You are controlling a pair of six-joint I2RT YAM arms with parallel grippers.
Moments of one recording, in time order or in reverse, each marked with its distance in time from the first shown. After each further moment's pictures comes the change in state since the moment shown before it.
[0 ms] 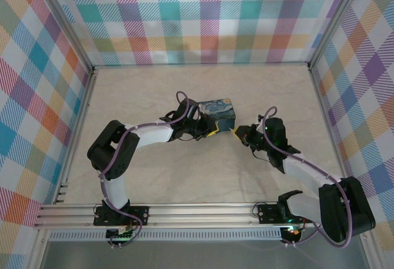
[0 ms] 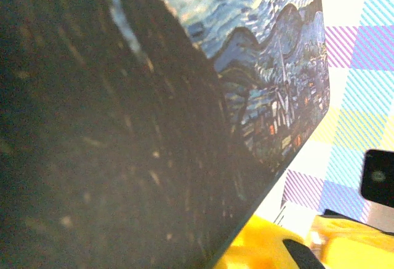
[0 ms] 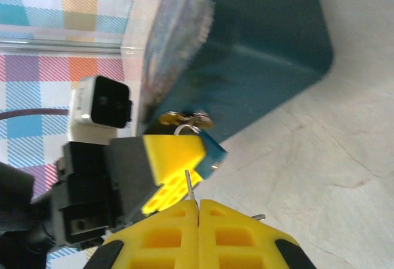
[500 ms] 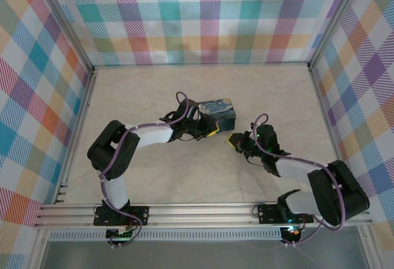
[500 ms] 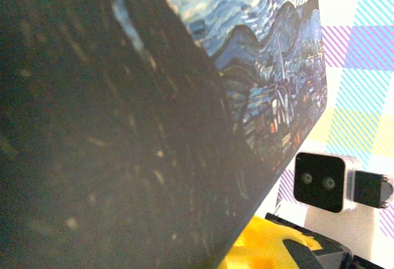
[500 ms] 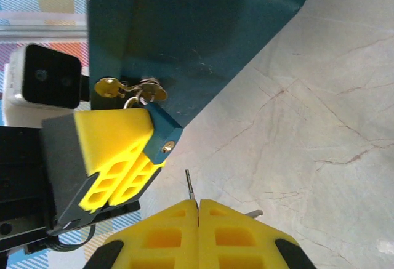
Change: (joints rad) left arm 0.000 0.000 -0.010 0.026 0.009 -0.012; right arm 0.094 0.154 -0.066 0.209 0.032 0.080
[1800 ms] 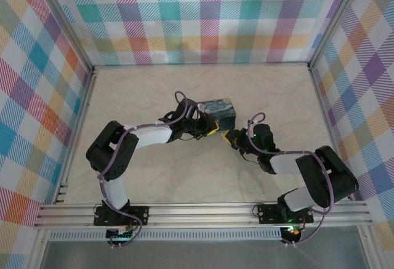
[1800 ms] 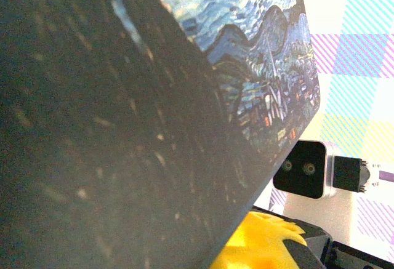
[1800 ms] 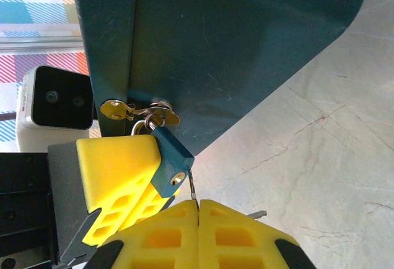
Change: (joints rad) left arm 0.001 -0.014 -0.011 0.031 -0.009 -0.022; right arm 0.021 0.145 0.006 0.240 0.013 0.082
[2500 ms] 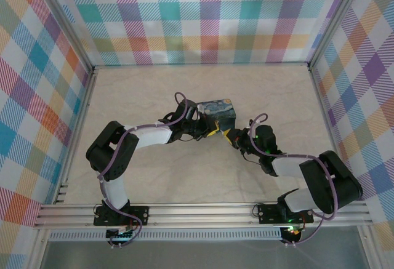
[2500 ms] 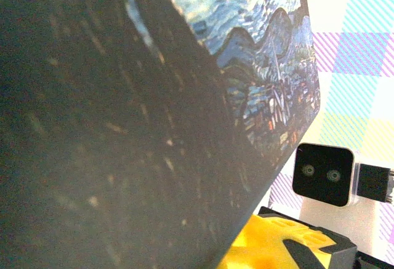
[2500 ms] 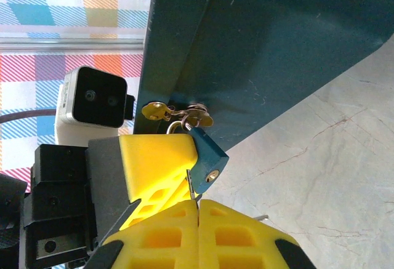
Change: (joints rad) left arm 0.000 -0.001 -0.015 0.014 0.005 -0.012; right arm 0.002 -0.048 -0.023 0.025 0.014 0.000
